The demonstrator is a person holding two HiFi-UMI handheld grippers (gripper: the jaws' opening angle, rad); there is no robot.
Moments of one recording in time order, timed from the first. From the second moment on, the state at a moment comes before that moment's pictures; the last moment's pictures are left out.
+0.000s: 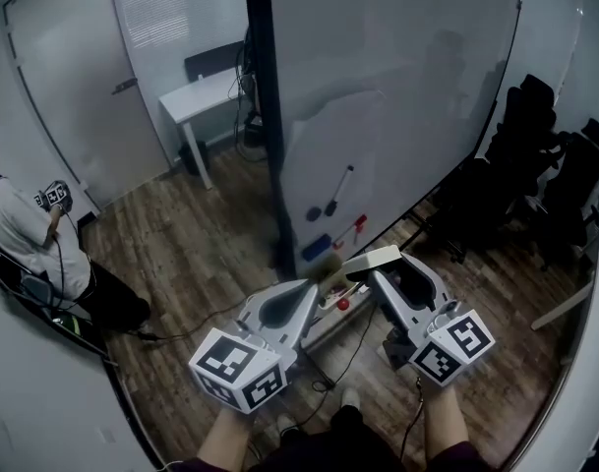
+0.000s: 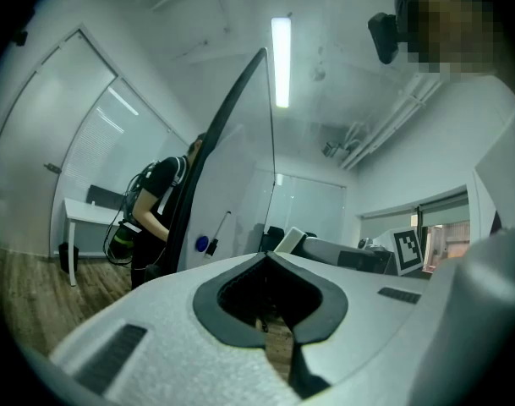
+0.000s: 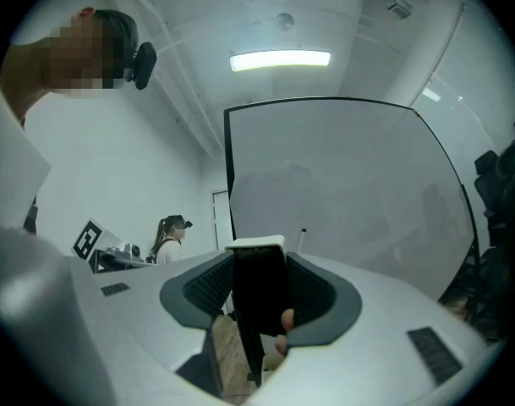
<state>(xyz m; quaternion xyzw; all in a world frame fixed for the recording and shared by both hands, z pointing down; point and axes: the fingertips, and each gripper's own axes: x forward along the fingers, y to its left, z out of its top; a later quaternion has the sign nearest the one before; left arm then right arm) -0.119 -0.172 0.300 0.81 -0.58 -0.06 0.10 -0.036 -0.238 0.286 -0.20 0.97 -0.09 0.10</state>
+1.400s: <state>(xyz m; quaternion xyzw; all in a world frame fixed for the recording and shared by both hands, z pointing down) -0.139 -0.211 0.416 0.73 -0.65 -0.04 0.20 -0.091 -0.287 0.391 -0.13 0.98 -0.10 0.06</state>
